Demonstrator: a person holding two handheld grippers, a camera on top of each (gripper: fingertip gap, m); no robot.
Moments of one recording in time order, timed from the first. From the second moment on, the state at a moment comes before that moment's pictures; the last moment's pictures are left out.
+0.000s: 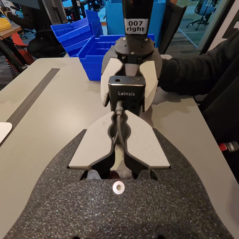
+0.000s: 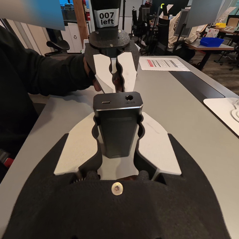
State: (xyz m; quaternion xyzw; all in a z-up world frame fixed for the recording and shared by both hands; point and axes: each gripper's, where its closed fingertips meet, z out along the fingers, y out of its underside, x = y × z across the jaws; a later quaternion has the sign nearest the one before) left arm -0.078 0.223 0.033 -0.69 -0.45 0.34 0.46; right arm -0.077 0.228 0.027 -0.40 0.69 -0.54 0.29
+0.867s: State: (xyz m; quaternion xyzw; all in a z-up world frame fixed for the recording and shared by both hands) left arm -0.054 0.188 0.016 -0.62 -0.48 0.36 0.50; right arm -0.094 0.223 0.011 -0.33 0.70 -0.55 0.30
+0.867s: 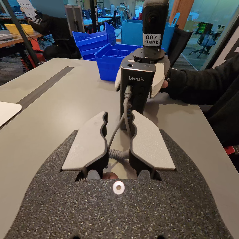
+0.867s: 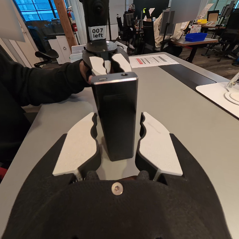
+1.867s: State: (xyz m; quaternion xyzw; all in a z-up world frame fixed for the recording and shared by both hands) left arm 0.016 0.178 -0.003 -0.46 -0.60 0.38 0.54; right arm -0.082 0.229 -0.042 -0.33 0.78 -0.48 0.24
